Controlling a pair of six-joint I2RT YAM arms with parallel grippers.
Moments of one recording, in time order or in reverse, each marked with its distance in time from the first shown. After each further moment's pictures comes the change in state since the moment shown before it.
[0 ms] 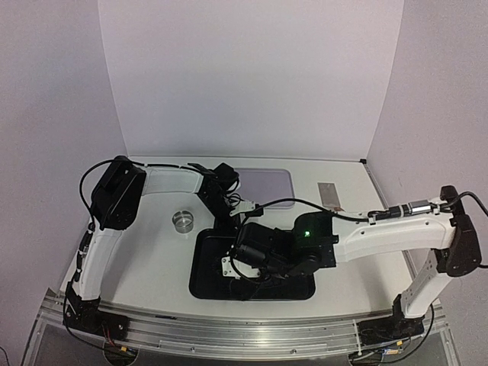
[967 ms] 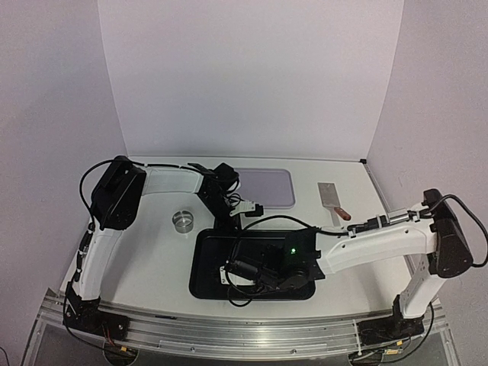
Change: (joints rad) left arm 0.000 0.000 0.000 -0.001 -0.001 0.000; right arm -0.005 0.073 -0.086 0.138 0.055 -0.008
